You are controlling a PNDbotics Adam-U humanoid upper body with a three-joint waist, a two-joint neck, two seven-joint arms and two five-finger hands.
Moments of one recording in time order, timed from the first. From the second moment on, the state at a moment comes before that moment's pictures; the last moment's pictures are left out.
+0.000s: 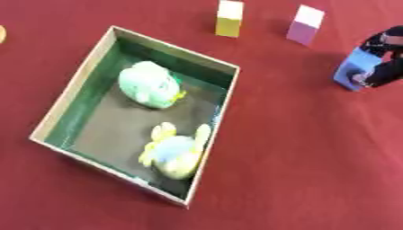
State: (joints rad) left arm -0.28 0.52 0.13 -1.98 0.00 -0.16 0.19; right arm -0.50 -1.17 0.21 -1.51 0.39 0.28 0.56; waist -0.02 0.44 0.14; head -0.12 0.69
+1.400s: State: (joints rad) left arm -0.28 0.53 0.13 -1.98 -0.01 -0.16 0.17; right arm -0.74 -1.14 0.36 -1.92 0.32 0.20 0.65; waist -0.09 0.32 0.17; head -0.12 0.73
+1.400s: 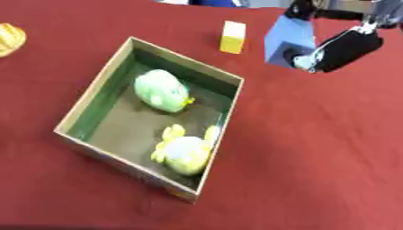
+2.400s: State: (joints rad) left arm -0.30 0.54 0.12 -1.98 -0.01 -0.17 0.17; right arm -1.10 -0.76 0.61 -1.67 0.33 0.16 0.90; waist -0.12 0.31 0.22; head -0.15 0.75
